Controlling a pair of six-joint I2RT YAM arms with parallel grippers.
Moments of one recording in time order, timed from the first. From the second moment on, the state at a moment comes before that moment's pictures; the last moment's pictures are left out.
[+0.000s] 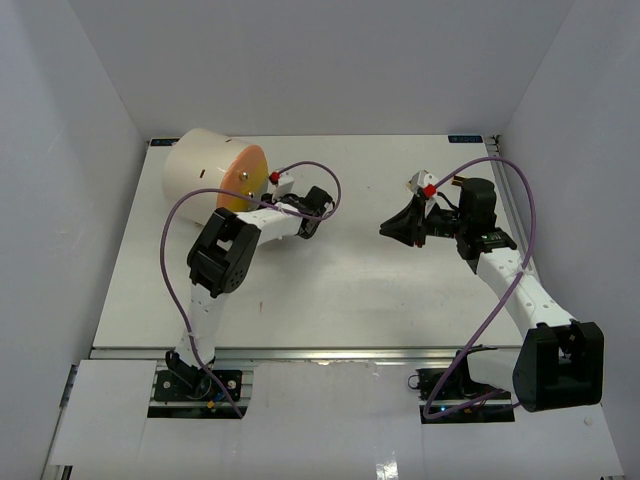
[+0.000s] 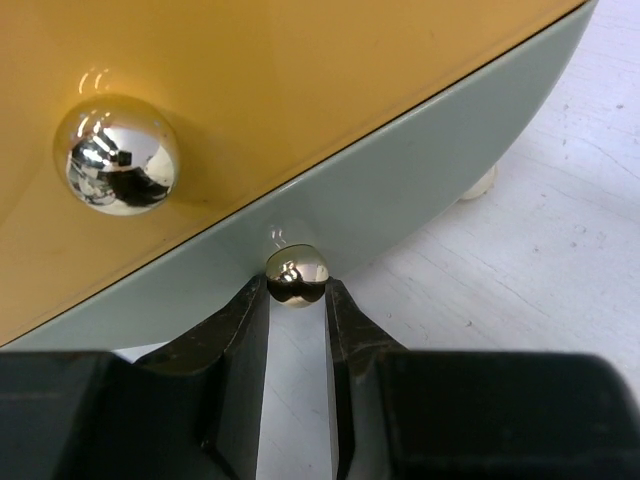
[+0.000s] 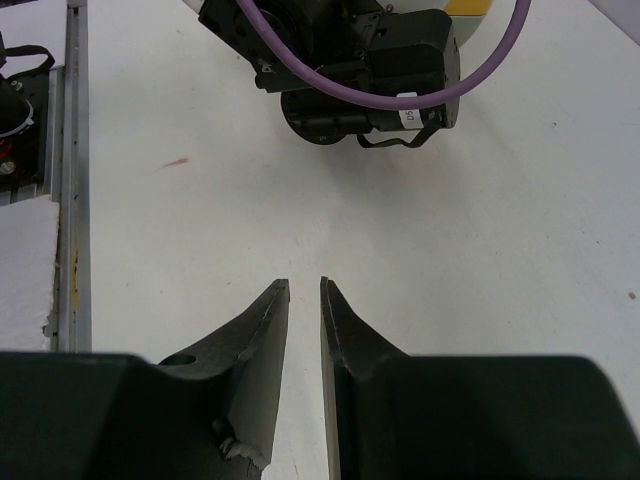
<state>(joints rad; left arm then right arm) -0.62 2.19 1.51 -0.53 -1.32 -0.81 0.16 1.21 0.82 0.00 -1.13 -0.32</state>
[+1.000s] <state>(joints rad) -0.83 2.16 1.59 -0.80 -1.15 -1.08 0.15 1.21 0.82 0.00 -1.13 -0.32</state>
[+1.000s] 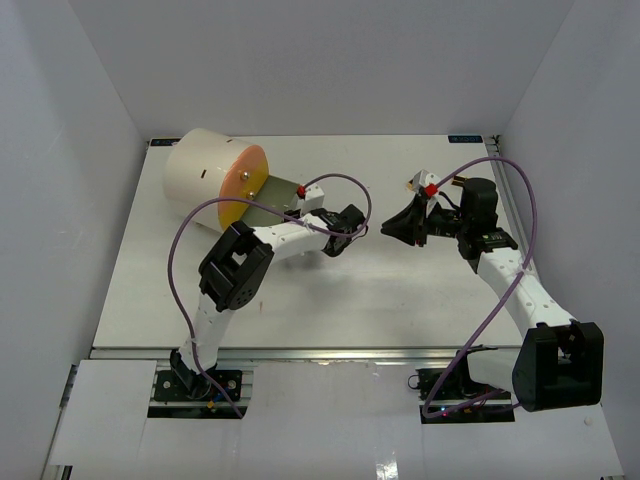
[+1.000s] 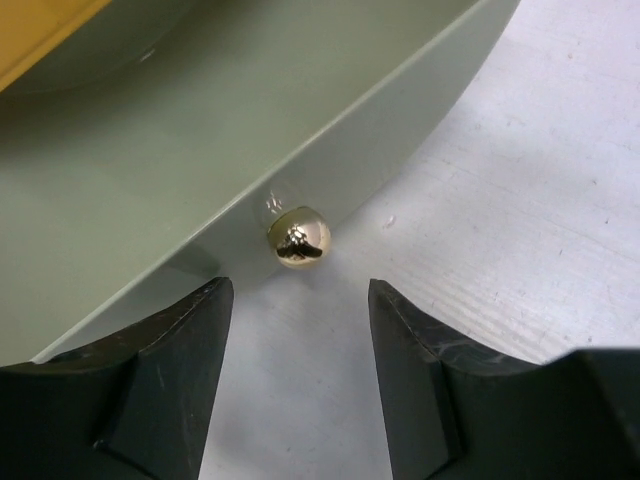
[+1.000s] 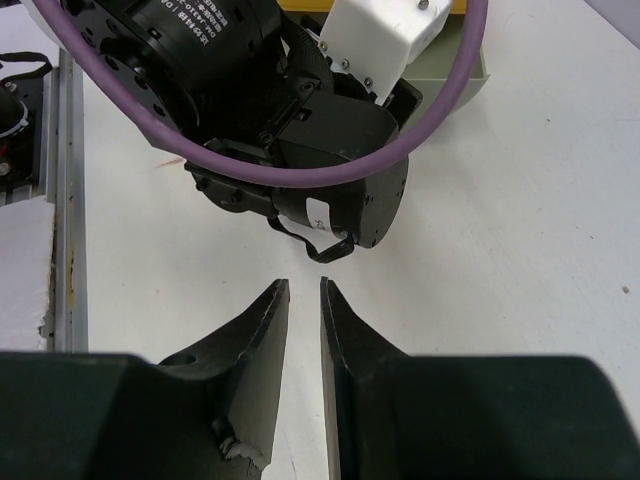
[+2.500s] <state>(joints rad) -0.66 1.04 0.85 -0.22 0.29 0.00 0.05 2.28 2.19 -0.93 0.00 -0.84</state>
